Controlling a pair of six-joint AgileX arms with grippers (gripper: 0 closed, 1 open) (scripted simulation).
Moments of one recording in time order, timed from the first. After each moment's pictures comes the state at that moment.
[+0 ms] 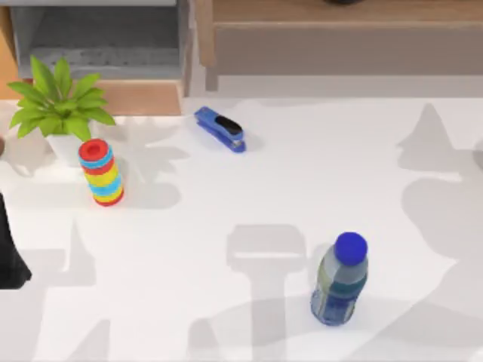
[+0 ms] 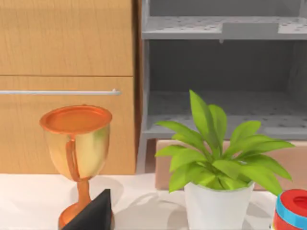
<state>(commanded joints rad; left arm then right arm) 0.00 0.00 0.00 0.00 0.00 0.00 -0.38 2.05 1.00 1.05 -0.34 0.02</state>
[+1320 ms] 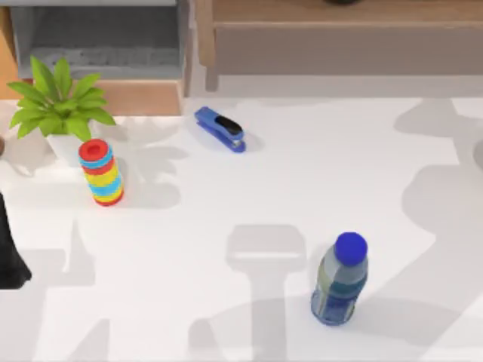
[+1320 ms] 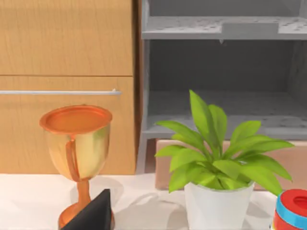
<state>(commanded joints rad) 0.00 0.00 0.00 0.00 0.00 0.00 -0.34 2.20 1.25 0.95 -0.30 0.01</state>
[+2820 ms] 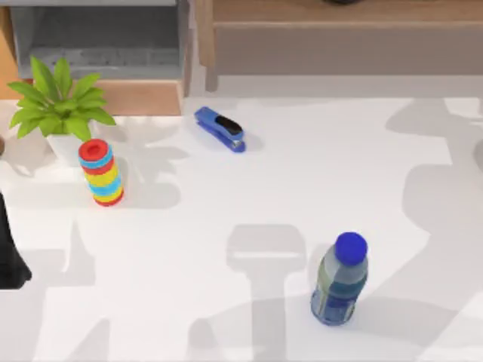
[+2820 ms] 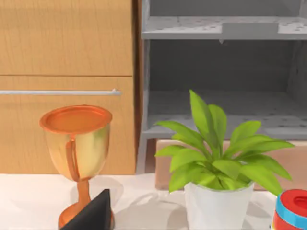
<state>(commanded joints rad) 0.00 0.00 0.00 0.00 0.00 0.00 -0.34 2.17 1.25 0.92 -0.30 0.02</state>
